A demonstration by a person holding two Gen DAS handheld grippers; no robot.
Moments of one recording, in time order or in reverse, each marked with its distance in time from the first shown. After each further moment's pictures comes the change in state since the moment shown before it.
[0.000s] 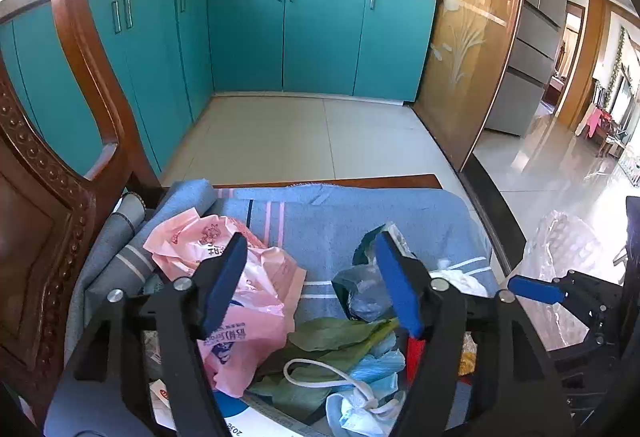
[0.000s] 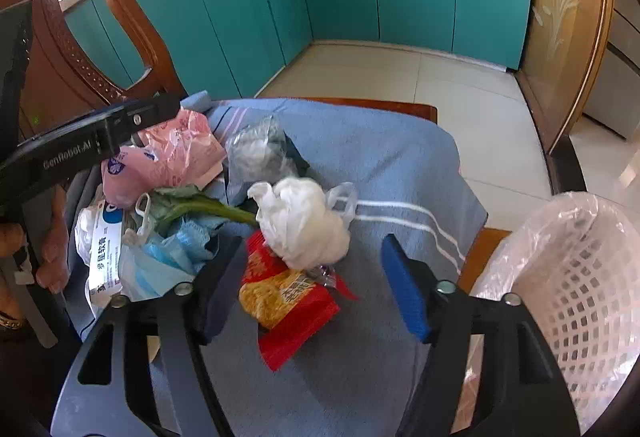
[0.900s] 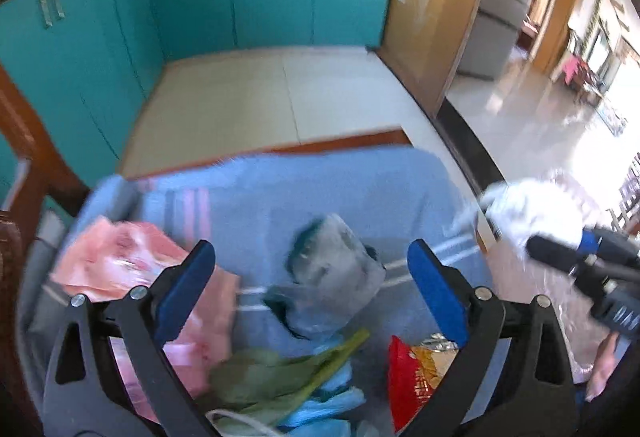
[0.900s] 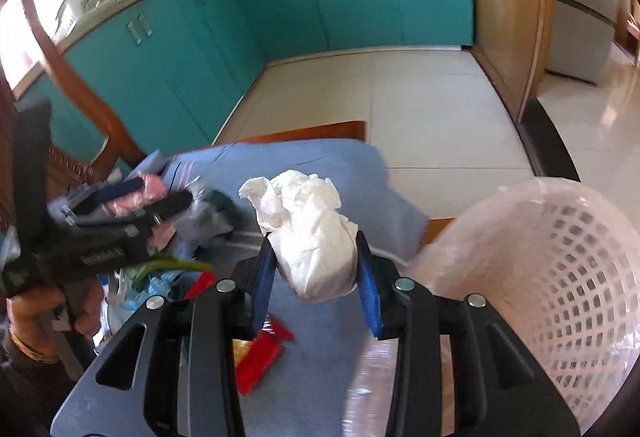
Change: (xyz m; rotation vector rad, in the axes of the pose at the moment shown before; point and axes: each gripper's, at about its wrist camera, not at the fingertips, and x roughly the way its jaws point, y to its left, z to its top) left arm 0.070 -0.047 0.008 0.128 0.217 -0.121; right arm -0.028 -0.067 0.009 0.232 -0.057 -0.064
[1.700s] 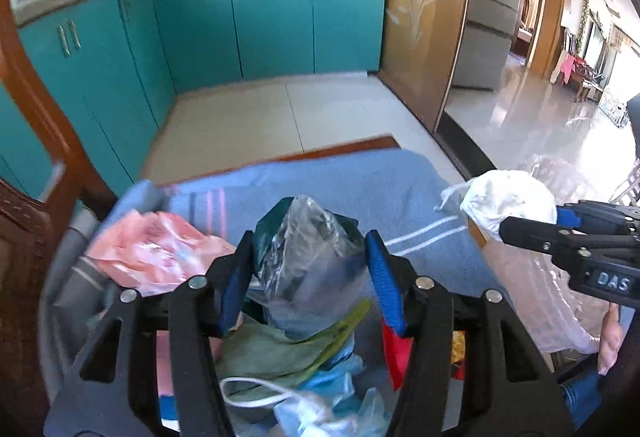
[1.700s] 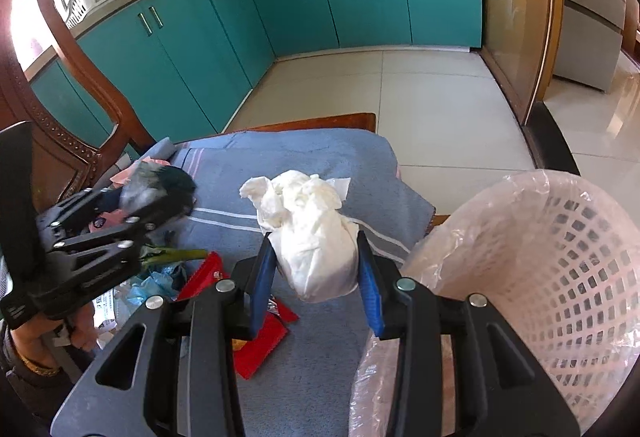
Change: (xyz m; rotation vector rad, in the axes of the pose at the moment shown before) left arm -0.060 -0.008 -0.037 0.046 -0.174 0.070; right arm -0.009 0.013 -0.011 -0.062 0.002 0.031
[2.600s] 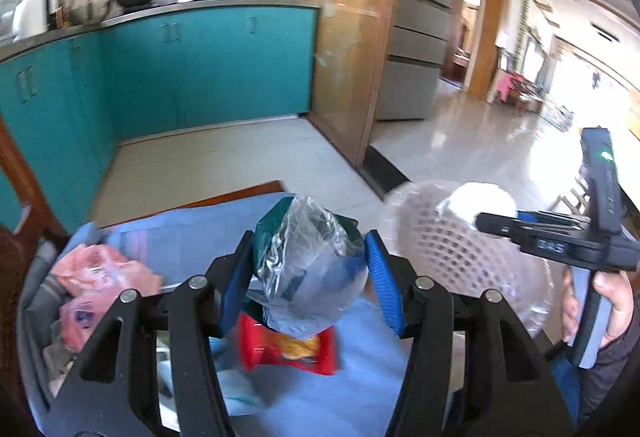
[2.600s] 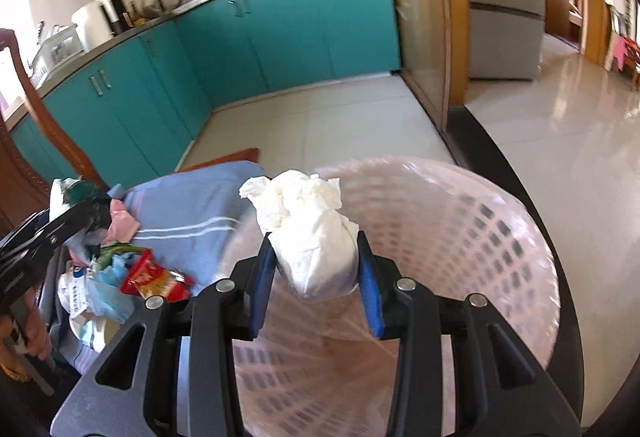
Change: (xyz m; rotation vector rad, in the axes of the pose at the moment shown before) left arm -0.066 -0.087 0.001 0.088 -0.133 -0.241; right arm -0.100 -0.101 -0.052 0.178 -0.126 -0.199
